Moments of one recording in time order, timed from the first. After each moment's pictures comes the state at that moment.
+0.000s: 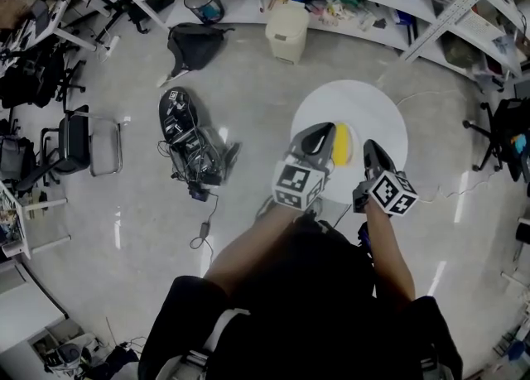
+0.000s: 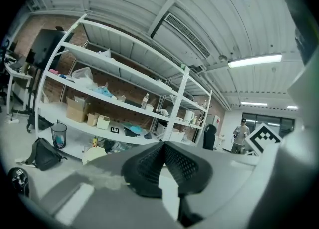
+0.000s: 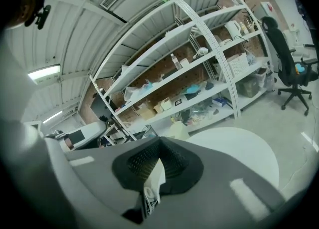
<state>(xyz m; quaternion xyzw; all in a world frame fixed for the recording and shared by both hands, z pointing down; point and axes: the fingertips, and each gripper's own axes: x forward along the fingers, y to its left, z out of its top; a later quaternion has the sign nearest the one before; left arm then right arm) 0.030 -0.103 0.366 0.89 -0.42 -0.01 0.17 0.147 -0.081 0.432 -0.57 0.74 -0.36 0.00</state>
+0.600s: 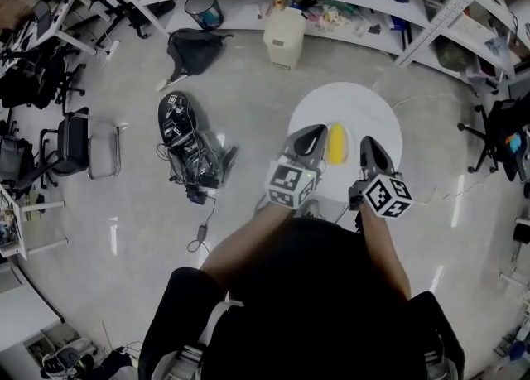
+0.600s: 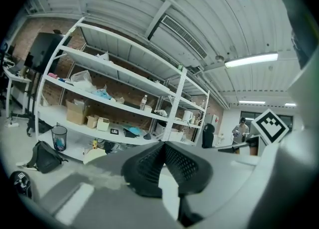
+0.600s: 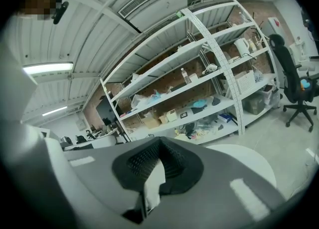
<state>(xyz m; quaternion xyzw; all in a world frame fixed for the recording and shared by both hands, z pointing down) 0.019 -0.082 0.361 0.89 -0.42 -0.01 0.16 0.137 -0.067 0.382 -0.57 0.77 -0.28 0.03</state>
